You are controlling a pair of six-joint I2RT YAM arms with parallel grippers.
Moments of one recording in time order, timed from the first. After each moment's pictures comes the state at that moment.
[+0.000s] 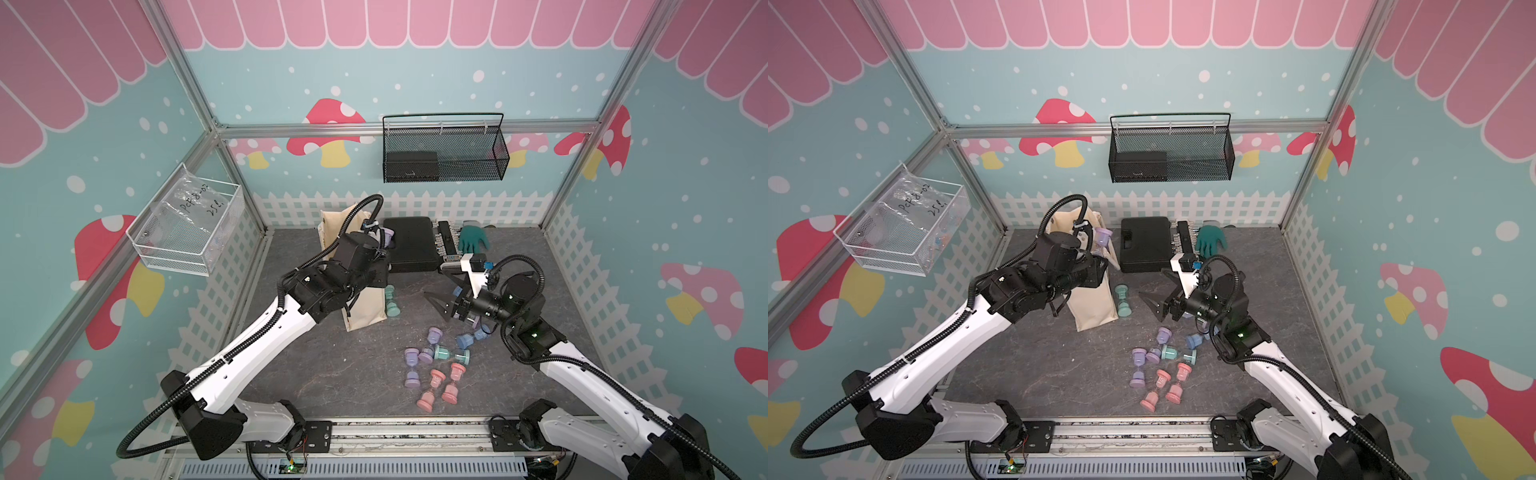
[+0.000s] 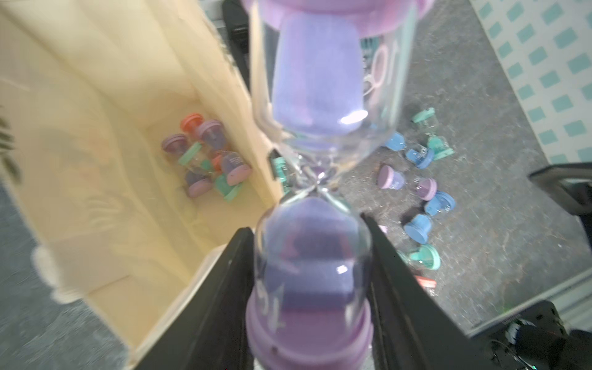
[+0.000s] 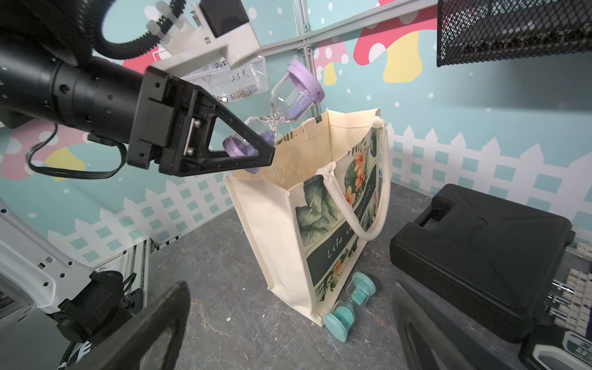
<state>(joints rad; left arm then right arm) -0.68 1.35 1.49 -0.77 -0.28 -0.46 0.50 1.02 0.71 0.29 -0.53 0.19</state>
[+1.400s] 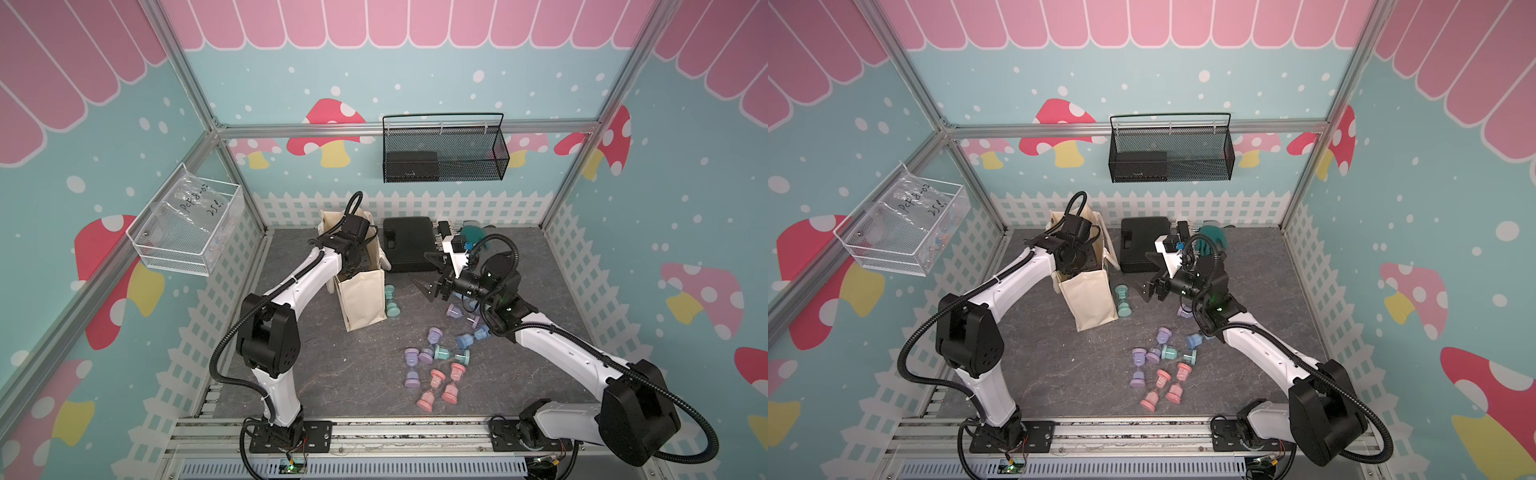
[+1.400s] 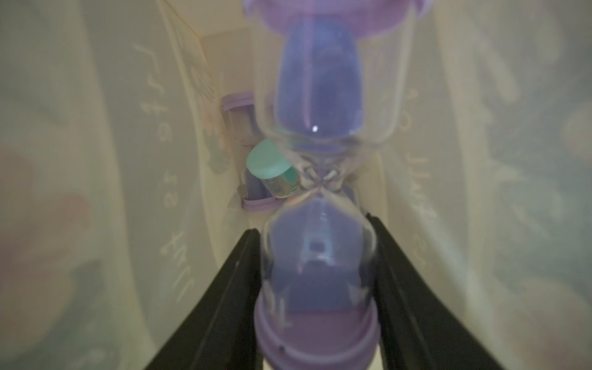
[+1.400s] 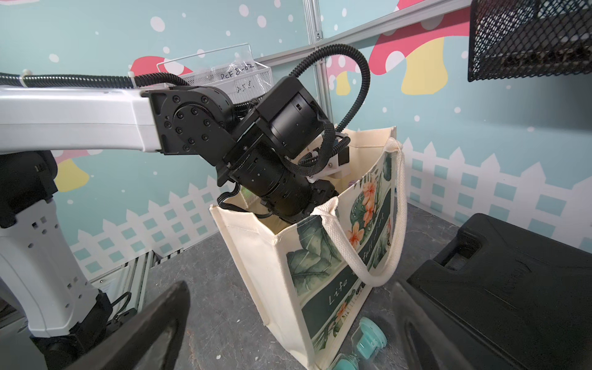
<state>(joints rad) -0.36 1.86 1.63 -0.80 -0.20 -0.63 0.50 1.29 0.85 0.46 -0.59 0.22</state>
